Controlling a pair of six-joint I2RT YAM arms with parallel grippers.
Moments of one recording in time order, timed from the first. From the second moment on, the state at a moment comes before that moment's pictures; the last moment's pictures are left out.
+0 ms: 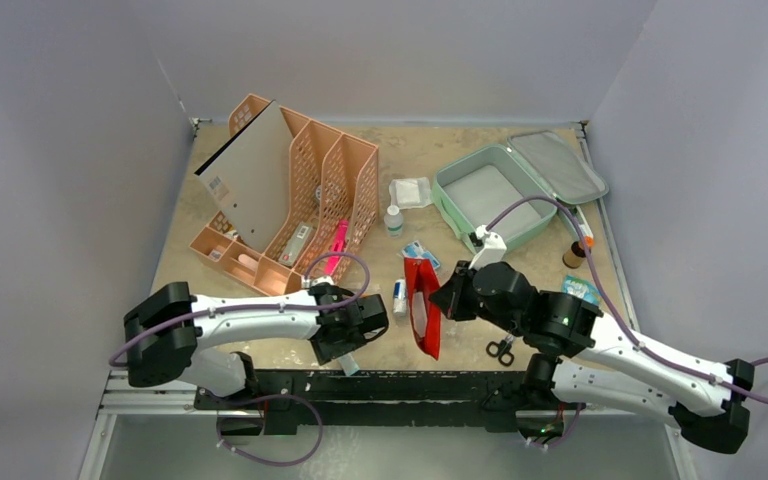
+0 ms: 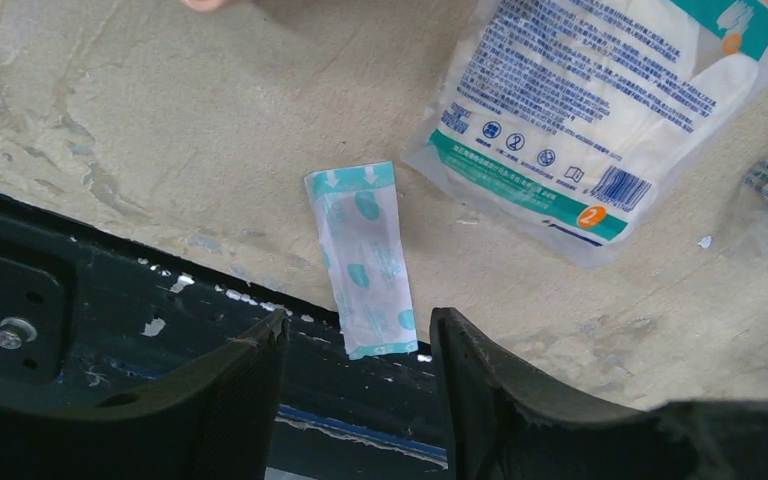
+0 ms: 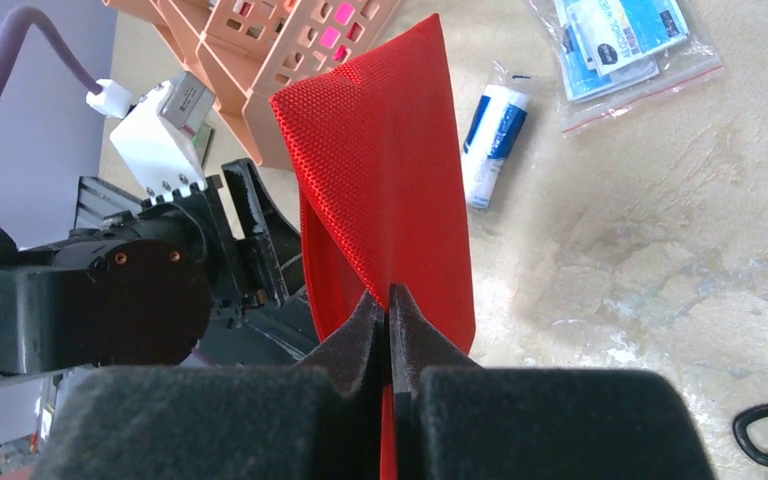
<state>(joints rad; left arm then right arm) -1.21 1.41 0.85 -1.00 -0.29 -1.68 1.09 0.78 0.79 -0.62 0.29 0.90</state>
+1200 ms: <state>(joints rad) -1.21 1.44 0.77 -0.90 -0.23 -1.72 1.09 0.73 0.76 -0.66 0.32 0.90</state>
